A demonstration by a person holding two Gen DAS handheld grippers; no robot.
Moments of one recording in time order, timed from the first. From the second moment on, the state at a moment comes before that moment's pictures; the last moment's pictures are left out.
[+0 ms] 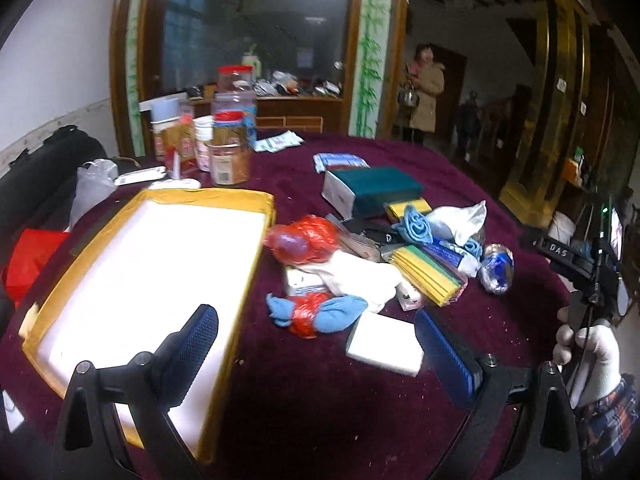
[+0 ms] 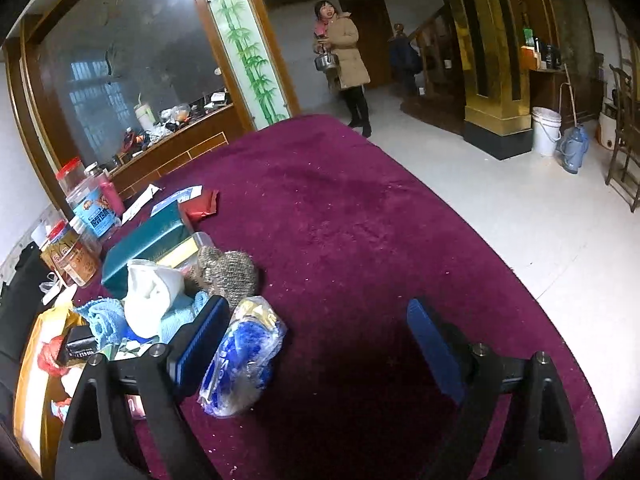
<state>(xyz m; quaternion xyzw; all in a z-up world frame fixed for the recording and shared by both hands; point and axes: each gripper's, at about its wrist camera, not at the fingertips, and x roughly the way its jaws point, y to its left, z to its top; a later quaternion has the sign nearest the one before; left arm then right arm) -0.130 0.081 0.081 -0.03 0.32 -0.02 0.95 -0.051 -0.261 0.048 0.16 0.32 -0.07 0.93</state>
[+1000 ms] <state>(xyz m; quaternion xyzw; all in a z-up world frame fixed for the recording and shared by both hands) -0.051 0.091 0.091 -0.01 0.35 -0.11 0.93 -0.040 -0.254 0.034 0.15 0.36 -0.05 0.92</state>
